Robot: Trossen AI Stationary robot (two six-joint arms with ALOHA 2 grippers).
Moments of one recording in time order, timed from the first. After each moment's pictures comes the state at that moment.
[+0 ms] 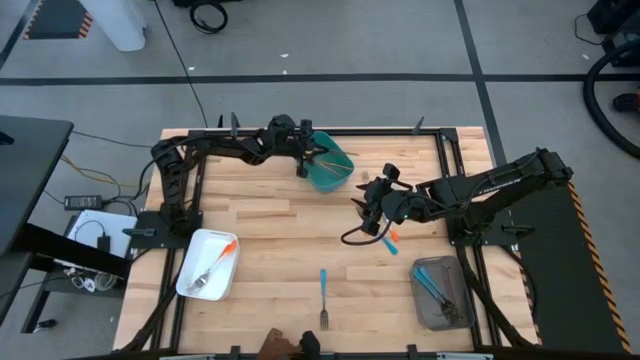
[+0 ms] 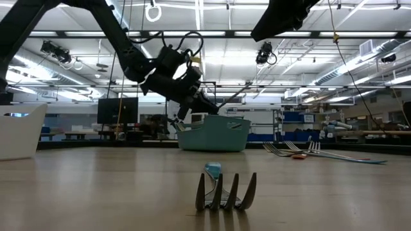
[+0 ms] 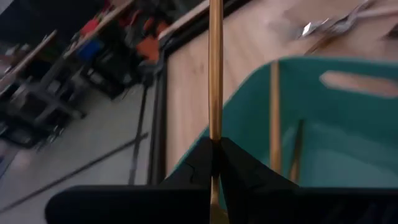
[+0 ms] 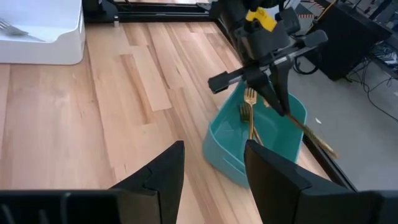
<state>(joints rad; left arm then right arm) 0.59 1.92 1.02 0.53 0.38 0.80 0.23 1.28 1.03 -0.44 0.65 0.21</state>
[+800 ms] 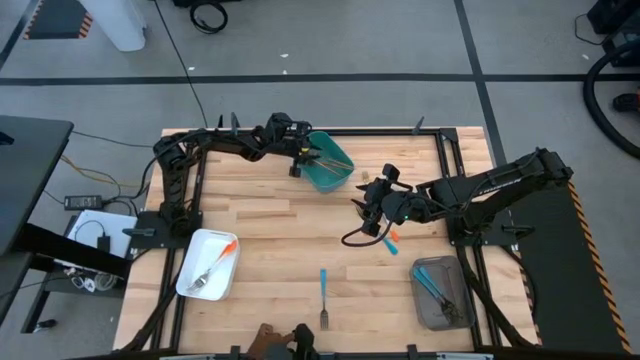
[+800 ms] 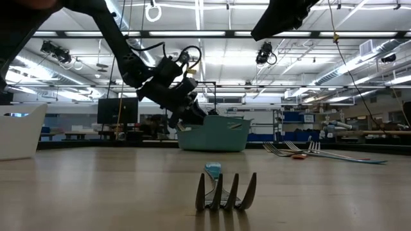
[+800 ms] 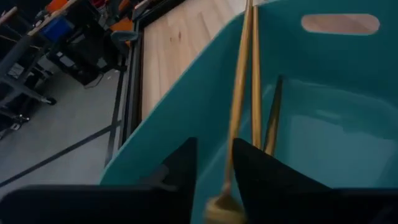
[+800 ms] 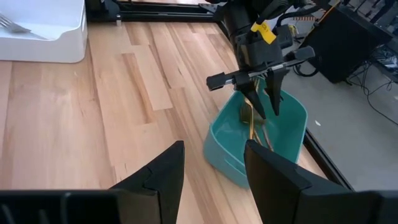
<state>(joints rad) 0.66 1.96 1.02 0.43 0.46 0.85 0.24 1.28 1.03 -0.44 0.65 0.19</state>
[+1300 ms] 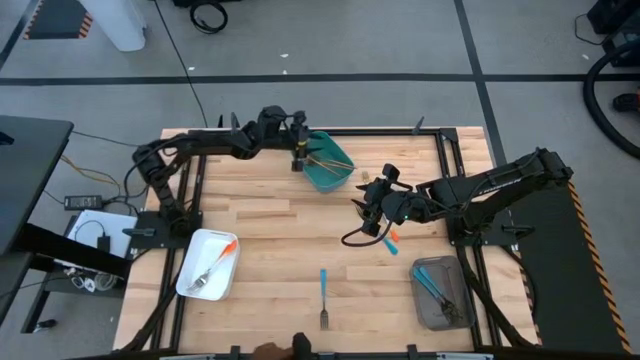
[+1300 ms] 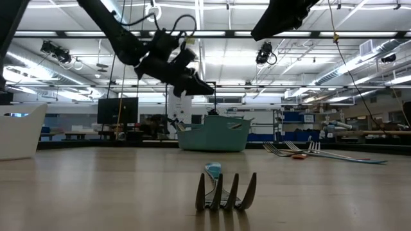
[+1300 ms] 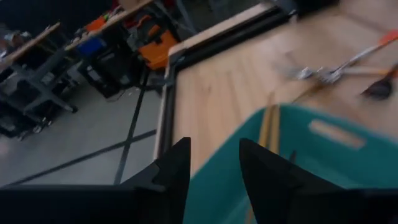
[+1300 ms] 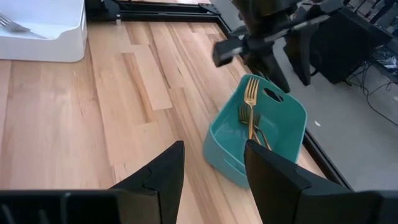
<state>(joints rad) 0.61 1.77 1.02 0.41 0.42 0.67 0.24 1.28 1.03 -0.44 0.65 0.19</state>
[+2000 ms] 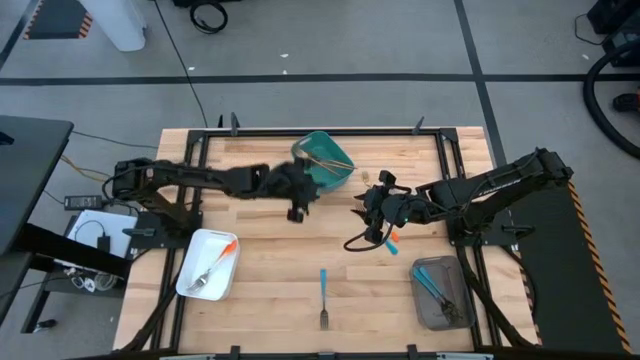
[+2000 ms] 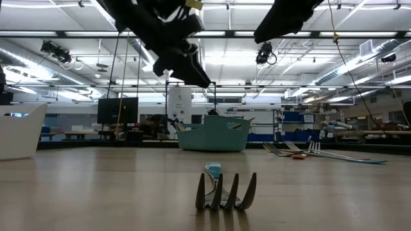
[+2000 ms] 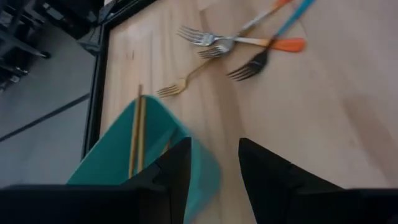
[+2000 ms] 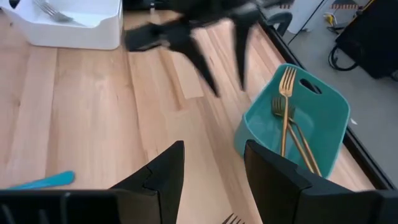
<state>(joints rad) 0.12 1.57 1.02 -0.08 -0.15 0.53 0.25 1.28 1.02 -0.44 0.53 0.21</state>
